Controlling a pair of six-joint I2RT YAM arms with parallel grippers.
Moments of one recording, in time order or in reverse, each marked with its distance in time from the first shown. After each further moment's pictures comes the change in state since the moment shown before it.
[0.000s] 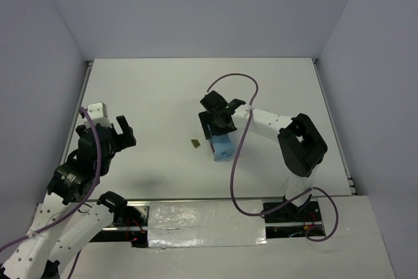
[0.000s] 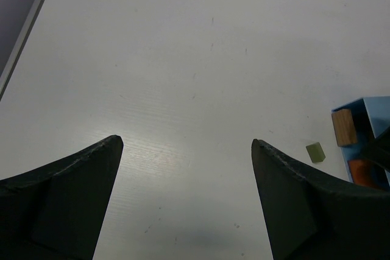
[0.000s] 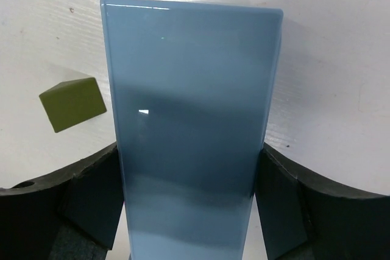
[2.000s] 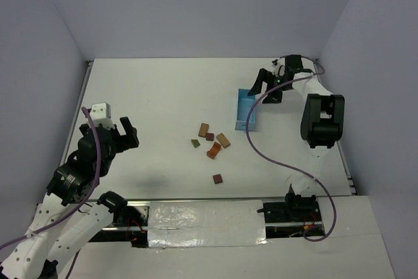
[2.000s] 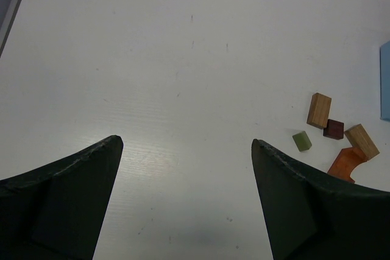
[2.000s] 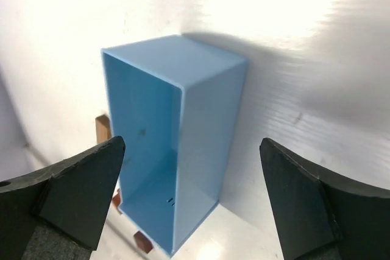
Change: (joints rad) left arm -0.029 -0.011 -0.004 0.020 0.043 0.018; right arm -0.792 0.269 0.293 0.004 -0.819 -0.163
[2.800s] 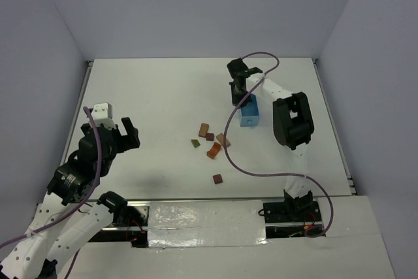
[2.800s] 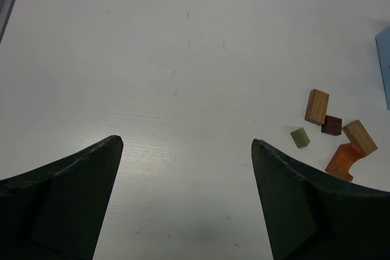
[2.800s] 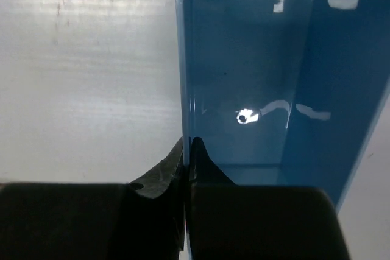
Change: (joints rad) left arm -0.010 0.010 0.000 0.001 0.011 0.006; right arm 0.441 0.043 0.106 -0.169 0.830 0.092
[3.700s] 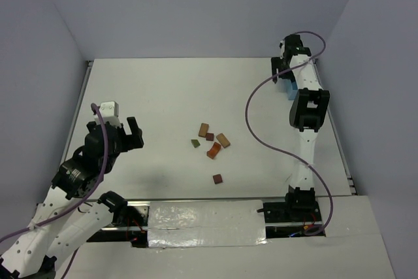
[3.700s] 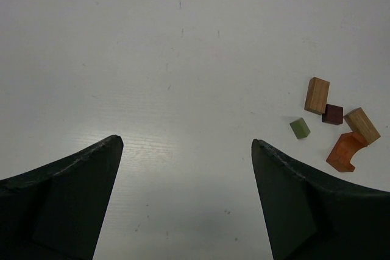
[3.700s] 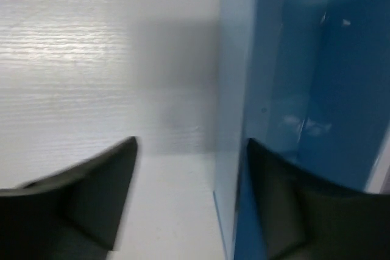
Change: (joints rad) left arm -0.020 0.042 -0.004 0.008 0.017 0.003; right arm -0.465 0.411 0.720 -0.167 -0.092 -0.436
